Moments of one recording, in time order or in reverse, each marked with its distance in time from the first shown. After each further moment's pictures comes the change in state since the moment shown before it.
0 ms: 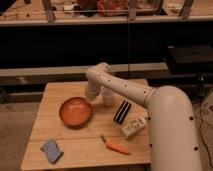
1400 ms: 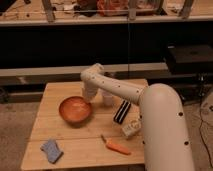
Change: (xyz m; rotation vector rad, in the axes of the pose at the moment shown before) arm 0.000 -0.010 0.020 -0.035 0.092 -0.296
